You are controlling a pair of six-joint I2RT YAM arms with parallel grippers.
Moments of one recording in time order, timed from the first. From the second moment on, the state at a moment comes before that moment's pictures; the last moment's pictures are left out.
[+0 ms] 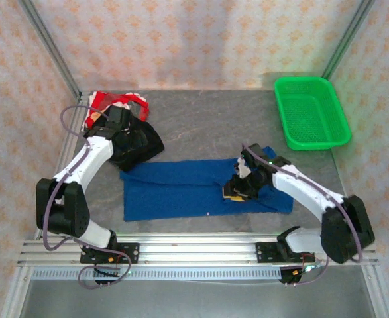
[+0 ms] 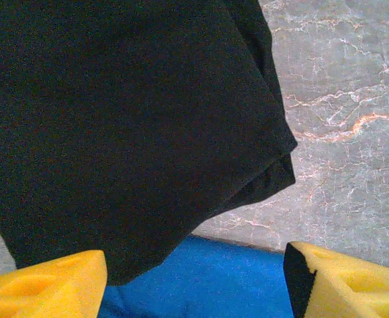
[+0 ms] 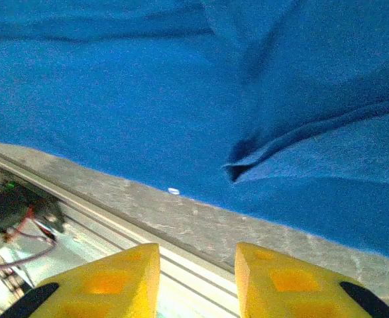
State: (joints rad) left arm -0.10 1.51 1.15 -0.68 -0.03 -0.51; right arm 0.48 1.26 0.81 -0.82 -0.55 0.59
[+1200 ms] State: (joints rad) left arm -0.36 1.66 1.16 -0.64 0.00 -0.56; right arm 0.19 1.16 0.73 -0.99 -0.01 0.90
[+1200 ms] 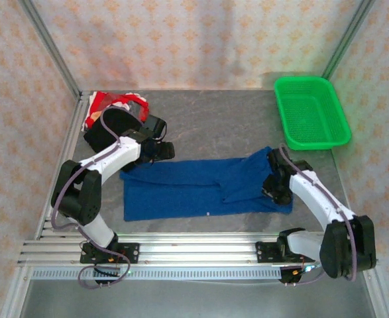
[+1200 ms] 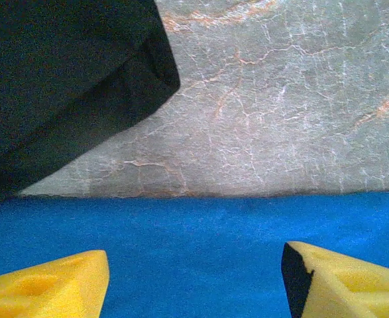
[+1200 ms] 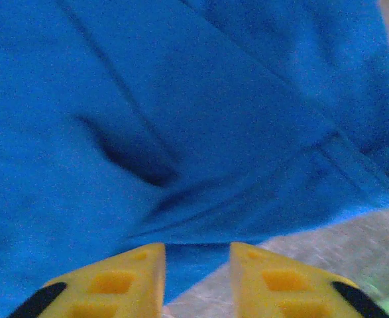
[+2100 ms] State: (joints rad) left arm -0.42 1.82 1.12 -0.52 0.06 -0.66; right arm 0.20 1.36 0.73 -0.93 -0.12 0.90
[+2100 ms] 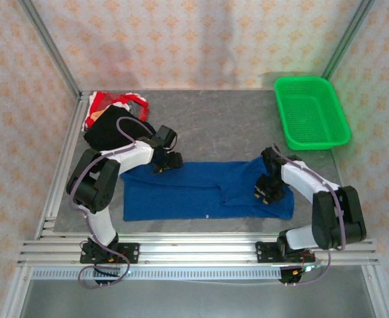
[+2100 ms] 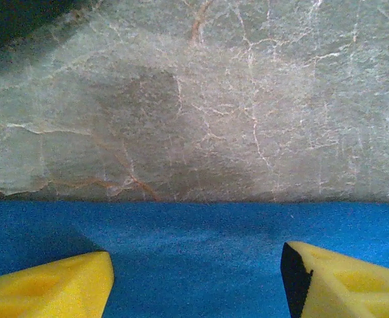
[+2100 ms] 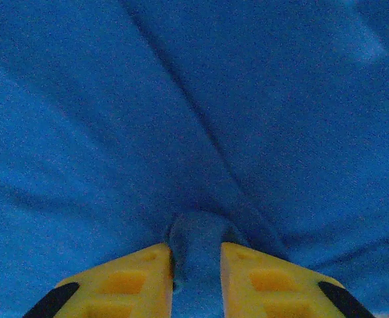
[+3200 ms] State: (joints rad) left arm -0.43 1.83 1.12 -0.48 0.08 -0.67; right arm 0.37 1.57 0.88 -0.75 -0.24 0.93
